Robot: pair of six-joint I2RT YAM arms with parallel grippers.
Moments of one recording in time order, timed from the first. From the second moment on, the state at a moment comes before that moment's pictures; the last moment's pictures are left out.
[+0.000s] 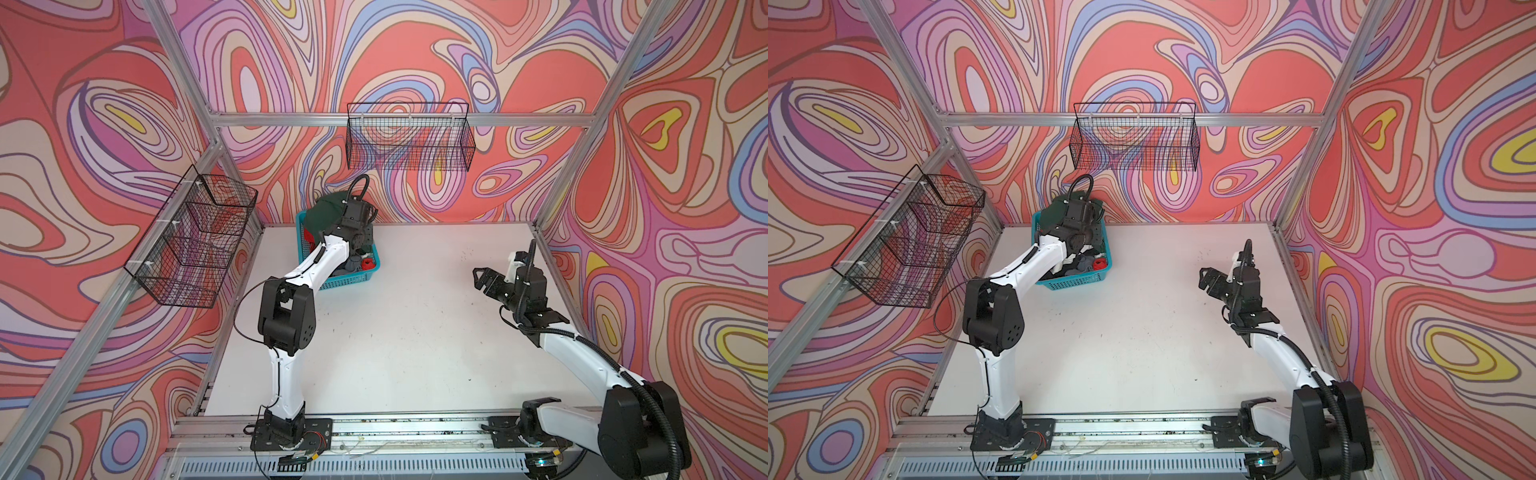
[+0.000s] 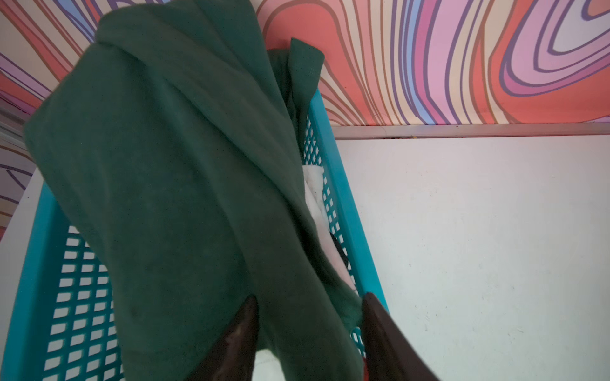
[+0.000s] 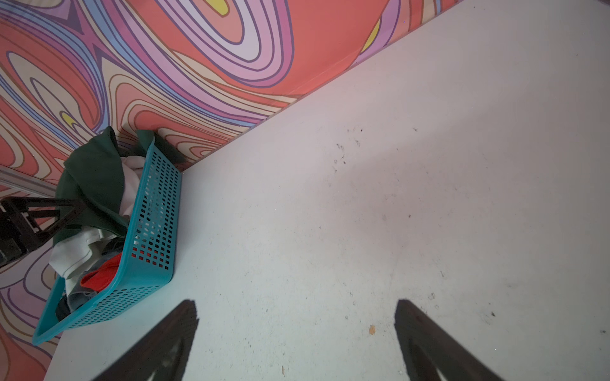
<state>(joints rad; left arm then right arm) -0.35 2.04 1.80 -0.48 -0.29 -0.24 0.11 1.19 0.65 0.09 -0.11 0.56</state>
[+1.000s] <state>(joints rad) -0.35 1.66 1.93 -0.57 -0.35 -0.16 0.22 1.20 0.67 0.09 -0.15 0.59</state>
